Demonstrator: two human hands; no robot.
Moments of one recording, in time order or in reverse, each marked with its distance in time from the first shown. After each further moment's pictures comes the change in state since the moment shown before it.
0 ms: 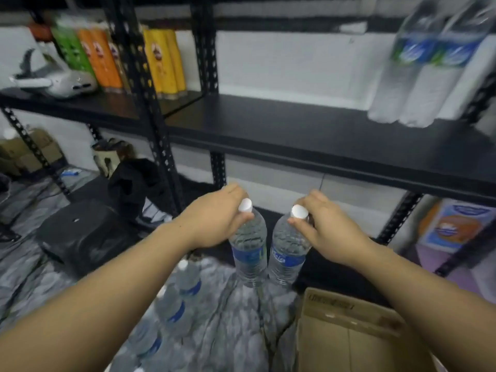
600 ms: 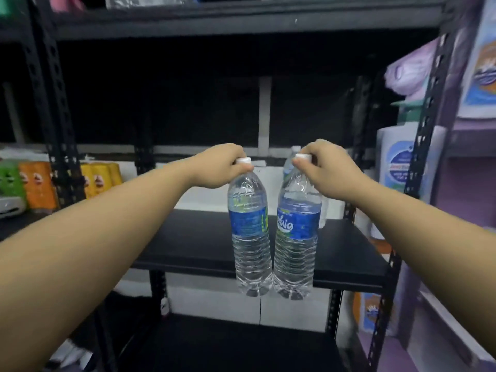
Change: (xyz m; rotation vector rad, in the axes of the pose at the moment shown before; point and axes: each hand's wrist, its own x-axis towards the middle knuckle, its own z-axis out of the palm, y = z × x) left_hand 0.189 0.137 -0.250 -0.002 0.272 0.295; right_hand 0.045 -0.014 -0.324 -0.196 0.570 -0.017
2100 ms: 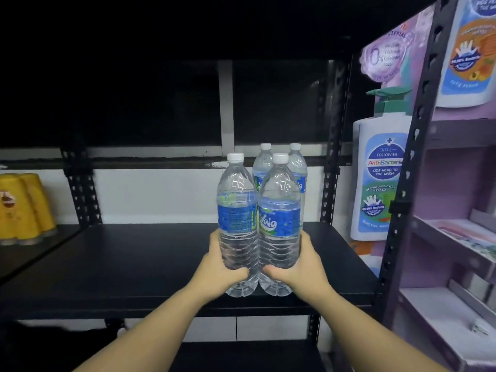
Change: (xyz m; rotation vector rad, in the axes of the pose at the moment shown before) left_hand 0.013 -0.019 0.259 -0.897 0.040 -0.326; right_hand -0.087 0.140 0.170 0.468 0.036 0.539
